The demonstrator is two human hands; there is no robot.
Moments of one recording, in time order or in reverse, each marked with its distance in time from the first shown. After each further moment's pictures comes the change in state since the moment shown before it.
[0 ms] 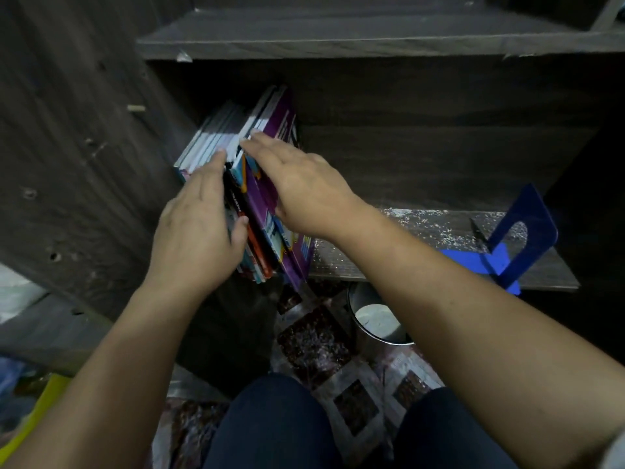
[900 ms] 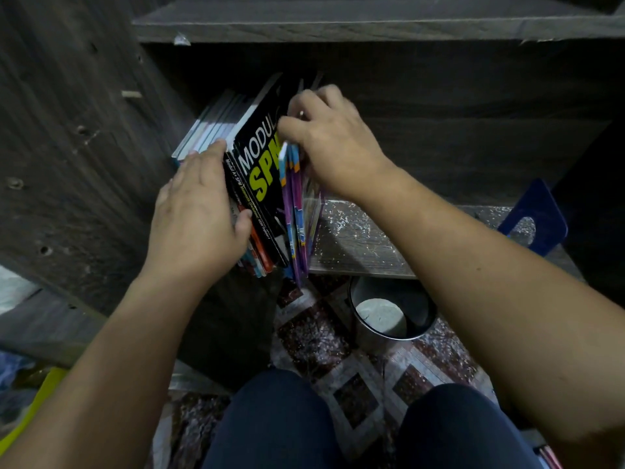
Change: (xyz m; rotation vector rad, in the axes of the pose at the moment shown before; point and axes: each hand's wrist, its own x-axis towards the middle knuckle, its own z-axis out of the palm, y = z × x) left_hand 0.005 0.006 -0.004 0.078 -0.023 -0.073; right_hand 0.014 0.035 -0.022 -0.284 0.164 -0.084
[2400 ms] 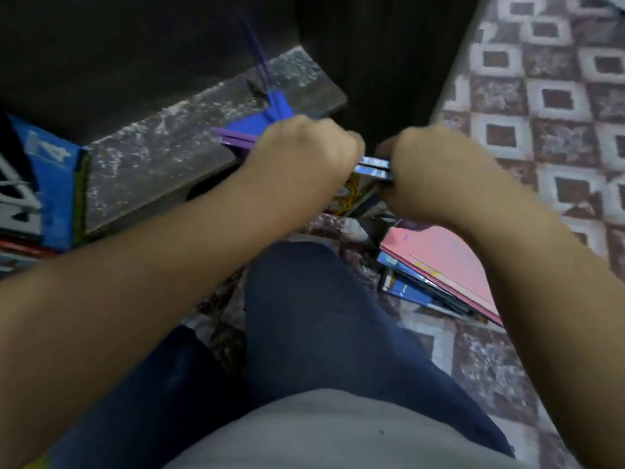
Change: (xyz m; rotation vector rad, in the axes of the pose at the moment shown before) left_hand -0.129 0.341 0.073 0.154 -0.136 1.260; right_hand -0.410 0.046 -0.147 -0.128 -0.548 1.046
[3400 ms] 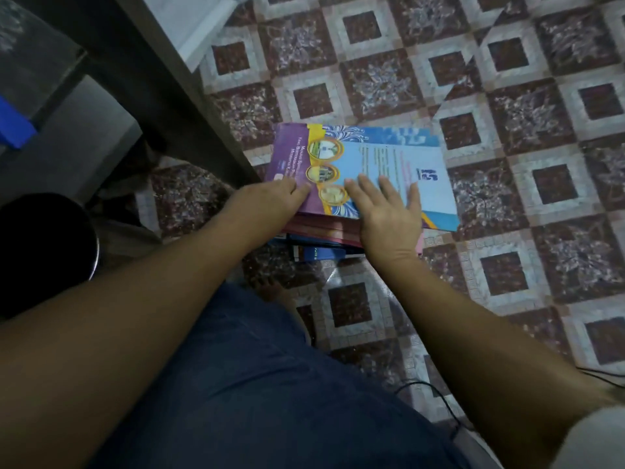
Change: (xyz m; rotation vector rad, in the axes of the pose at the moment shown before) left_hand 0.114 0.172 0.210 -0.172 -0.461 0.485; right_hand -0.089 0.165 0.290 -0.044 0.276 0.505
